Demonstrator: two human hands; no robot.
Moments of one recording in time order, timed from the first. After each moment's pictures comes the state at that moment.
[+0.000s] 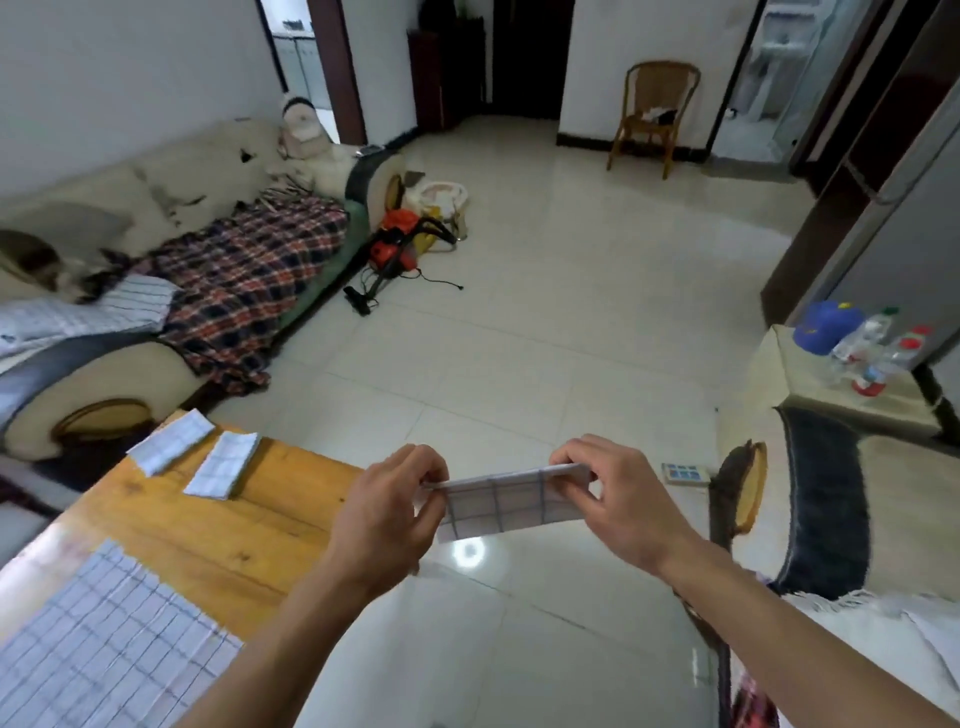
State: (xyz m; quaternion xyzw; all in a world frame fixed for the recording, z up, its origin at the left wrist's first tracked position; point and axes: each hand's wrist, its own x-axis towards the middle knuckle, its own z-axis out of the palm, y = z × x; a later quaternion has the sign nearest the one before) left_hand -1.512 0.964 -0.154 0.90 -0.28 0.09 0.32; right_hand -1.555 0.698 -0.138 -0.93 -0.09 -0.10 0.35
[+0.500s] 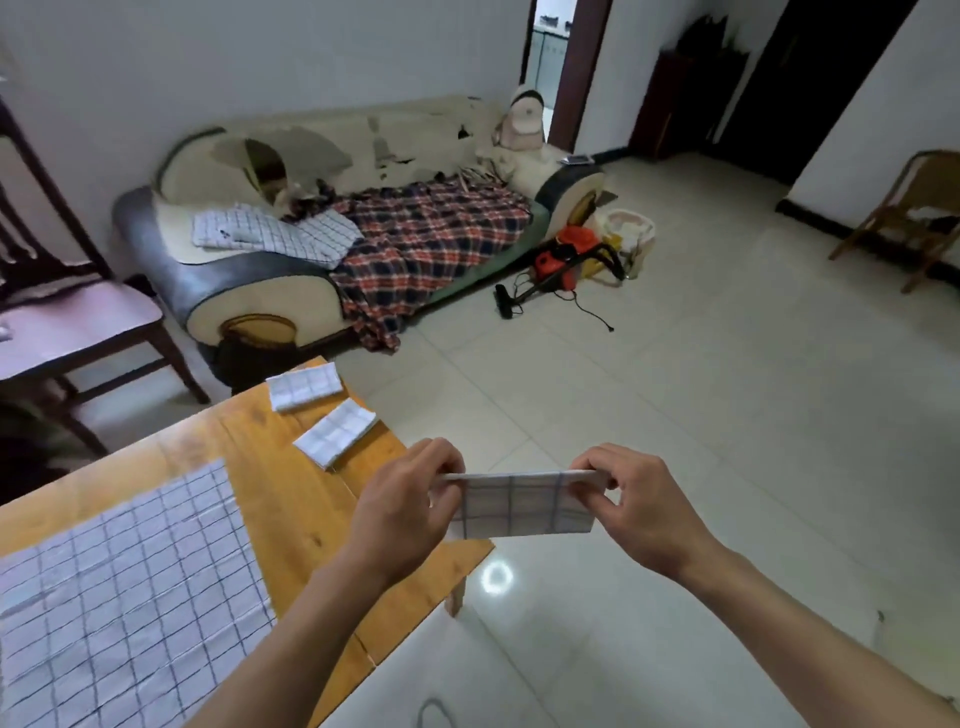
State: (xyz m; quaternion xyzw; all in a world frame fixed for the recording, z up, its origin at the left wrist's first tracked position) left_hand -1.381 1.087 -0.191 0.92 -0.04 0.16 0.37; right_hand -1.309 0.829 -0.152 -0.91 -0.27 0.02 0.30
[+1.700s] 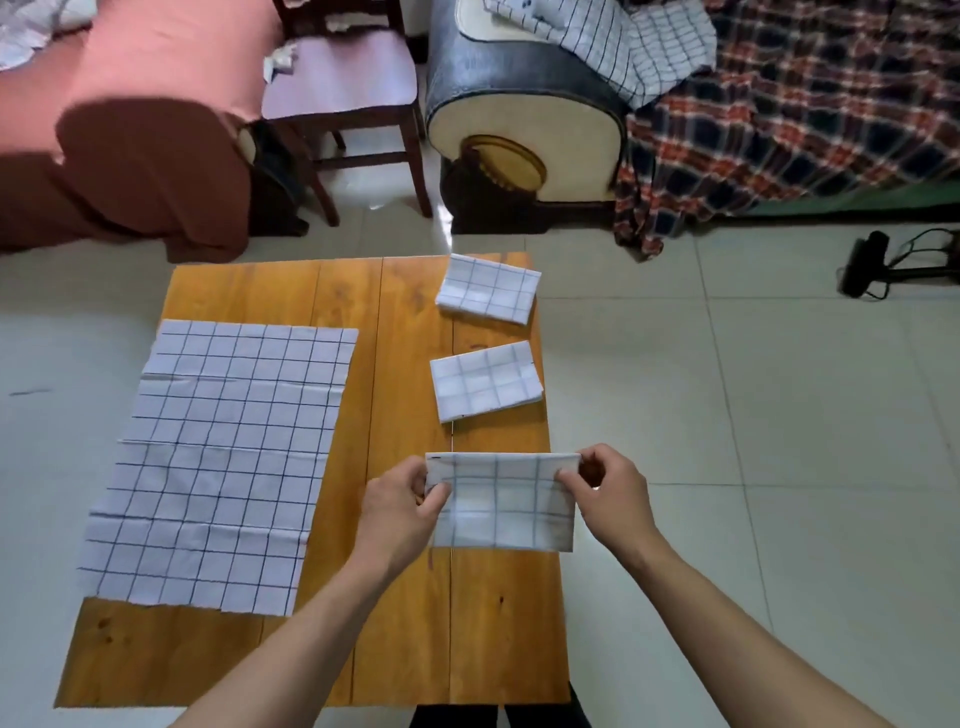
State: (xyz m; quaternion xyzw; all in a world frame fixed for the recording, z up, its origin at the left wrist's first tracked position) left_hand -1.223 1.230 -0.432 0.73 0.55 0.06 0.40; right_hand -1.014 1.114 -0.439 -0.84 -0.24 0.37 0.33
